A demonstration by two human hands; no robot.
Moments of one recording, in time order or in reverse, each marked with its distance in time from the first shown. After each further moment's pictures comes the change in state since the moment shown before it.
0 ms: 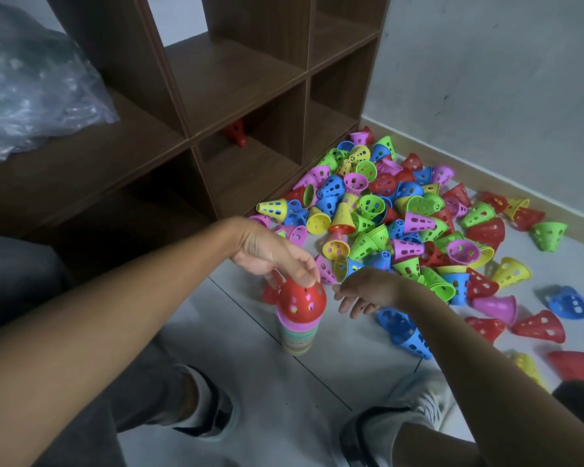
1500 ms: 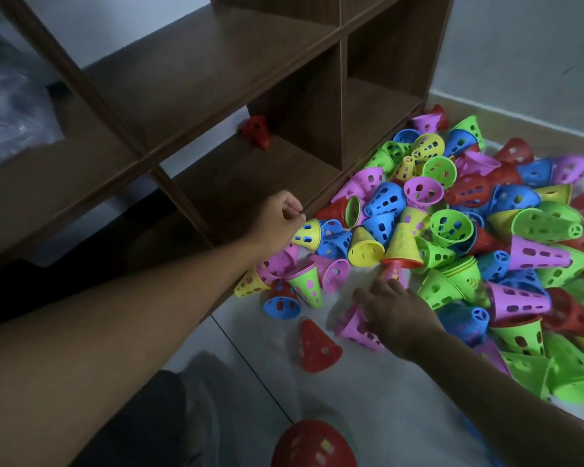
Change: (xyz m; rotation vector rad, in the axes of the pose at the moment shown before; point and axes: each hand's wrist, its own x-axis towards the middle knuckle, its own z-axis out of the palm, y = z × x) left_hand 0.116 -0.048 -0.168 0.020 1.352 0.151; right_hand 0.189 0.021 -0.018 -0.771 0.497 -0.480
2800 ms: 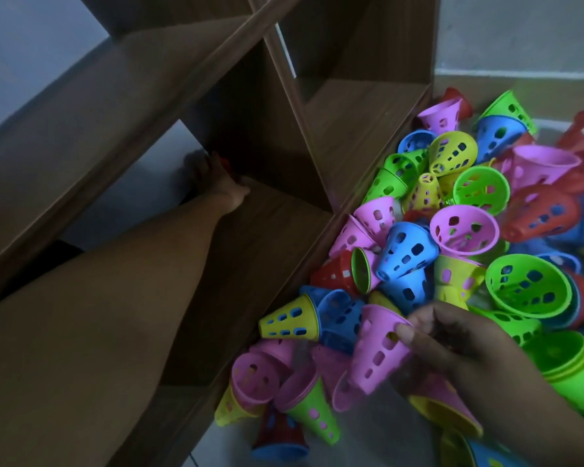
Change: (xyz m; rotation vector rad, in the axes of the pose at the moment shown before) left_hand 0.297 -0.053 -0.023 0.550 0.185 -0.251; right_hand 0.072 0.056 -0.038 1.584 0.255 0.309
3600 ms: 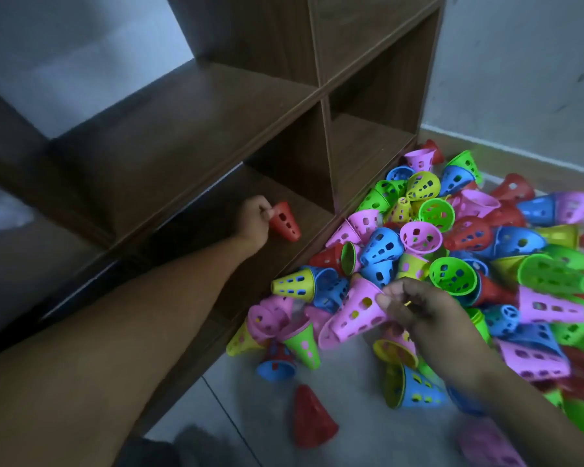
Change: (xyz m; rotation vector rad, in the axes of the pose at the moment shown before) left_hand -0.179 0.000 -0.042 -0.451 -0.036 0.120; right_hand -0.070 -0.060 0.012 -0.256 -0.023 -0.173
